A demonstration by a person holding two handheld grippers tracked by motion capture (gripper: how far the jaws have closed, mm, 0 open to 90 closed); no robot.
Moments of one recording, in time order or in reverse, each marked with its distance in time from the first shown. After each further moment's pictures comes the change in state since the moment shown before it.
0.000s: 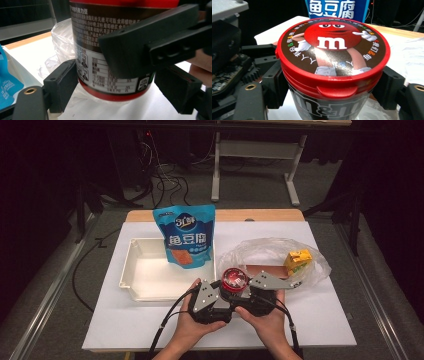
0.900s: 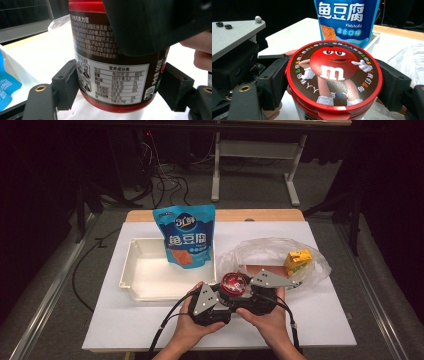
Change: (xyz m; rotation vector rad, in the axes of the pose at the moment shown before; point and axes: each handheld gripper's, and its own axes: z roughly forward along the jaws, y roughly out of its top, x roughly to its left) left arm -0.001 -0.009 0.001 0.004 -0.018 0.026; right arm -0.003 0.005 -0.002 -0.002 0.076 0.004
